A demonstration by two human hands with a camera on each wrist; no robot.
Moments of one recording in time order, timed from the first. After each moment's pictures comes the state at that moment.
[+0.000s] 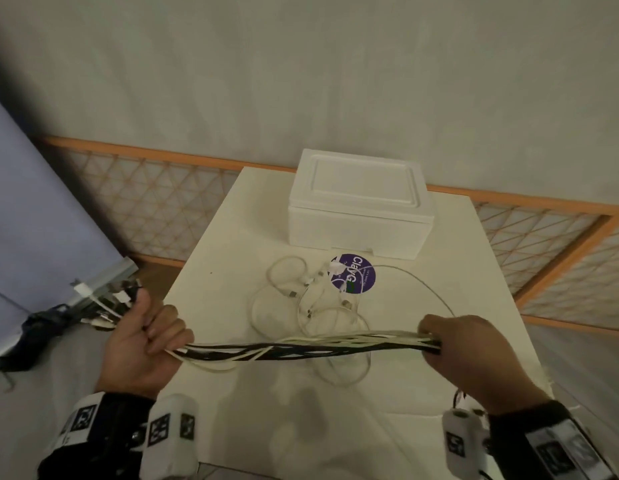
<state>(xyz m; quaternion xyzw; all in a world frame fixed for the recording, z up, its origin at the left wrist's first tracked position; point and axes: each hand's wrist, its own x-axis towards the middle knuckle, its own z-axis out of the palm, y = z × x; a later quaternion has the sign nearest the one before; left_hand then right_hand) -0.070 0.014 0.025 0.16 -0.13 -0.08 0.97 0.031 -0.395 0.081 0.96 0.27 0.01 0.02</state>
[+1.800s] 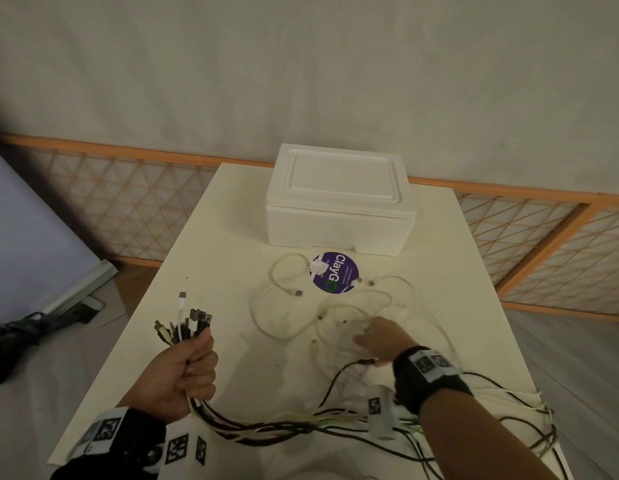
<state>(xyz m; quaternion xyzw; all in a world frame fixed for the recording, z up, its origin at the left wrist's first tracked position) -0.056 -0.031 0.009 0.37 0.21 -0.18 0.89 0.096 -0.345 -0.023 0.90 -0.06 -0.33 -0.29</state>
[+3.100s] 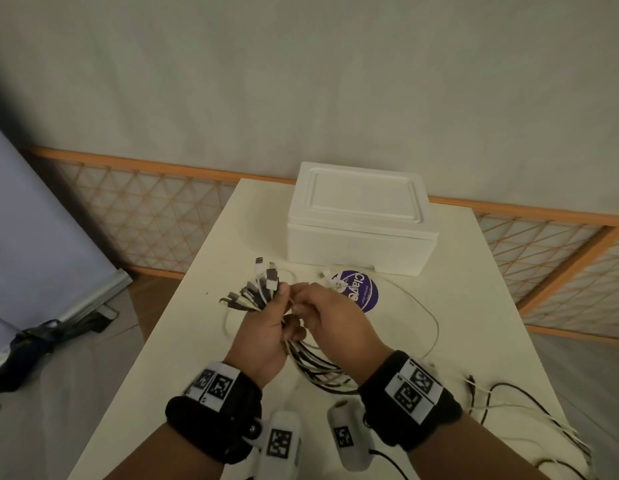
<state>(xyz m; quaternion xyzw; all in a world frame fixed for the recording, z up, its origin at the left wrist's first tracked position) 0.016 -0.114 0.068 0.45 0.21 0.04 0.87 0.065 -0.228 0.067 0.85 0.34 -0.03 -0.40</state>
